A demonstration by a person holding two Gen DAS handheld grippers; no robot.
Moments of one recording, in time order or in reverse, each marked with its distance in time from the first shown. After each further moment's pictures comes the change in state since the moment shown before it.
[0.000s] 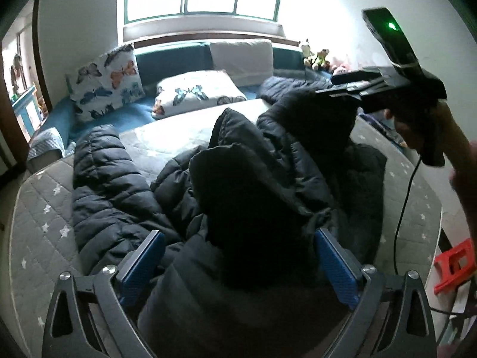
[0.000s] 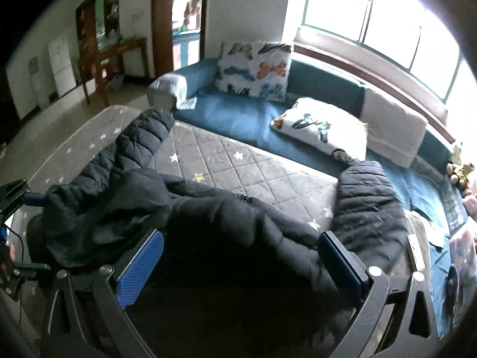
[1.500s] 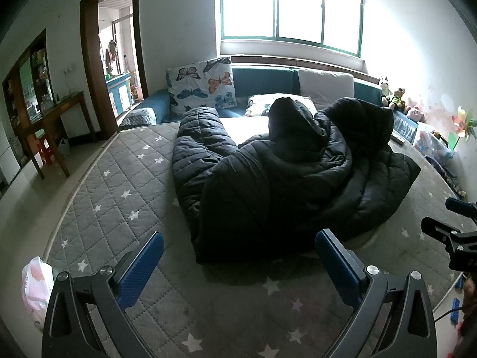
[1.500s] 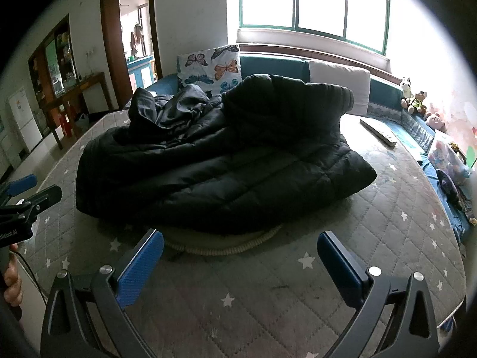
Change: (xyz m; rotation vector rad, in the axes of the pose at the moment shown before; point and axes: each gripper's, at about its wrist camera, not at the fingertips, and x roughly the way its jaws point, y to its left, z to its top) left arm -0.130 -0.058 -0.146 -0.256 -0.164 0.394; right arm -0.102 0.108 -0.165 0.321 -0.068 -0.153
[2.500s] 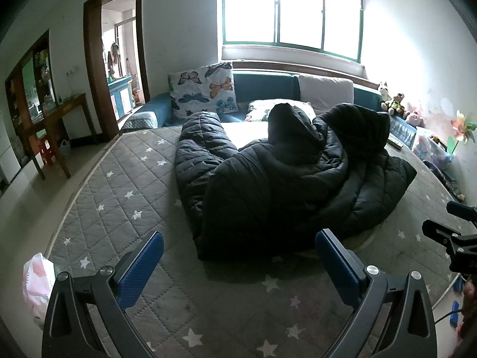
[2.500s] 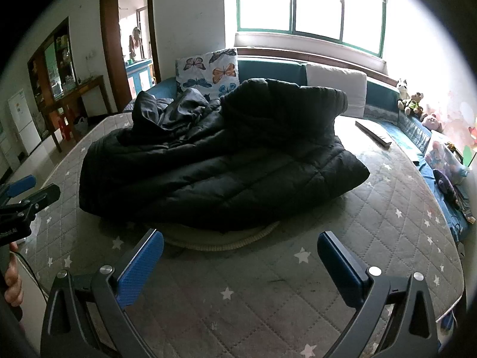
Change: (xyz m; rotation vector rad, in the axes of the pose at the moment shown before) left arm -0.015 0.004 -0.001 -0.010 -0.022 -0.004; right arm -0.014 -0.001 -0.004 0.007 -0.019 -0.008
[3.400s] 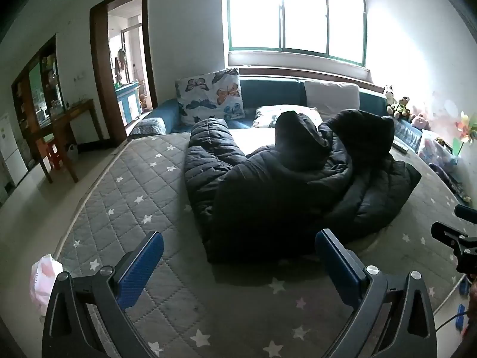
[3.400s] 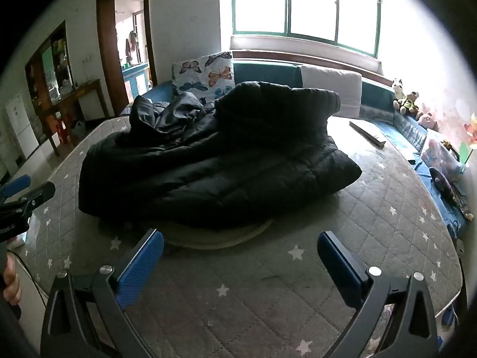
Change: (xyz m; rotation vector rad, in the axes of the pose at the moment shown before) left arm -0.013 0.000 -0.001 0.018 -0.052 0.051; right arm -0.008 -0.006 -0.003 0.007 -0.012 -0.018
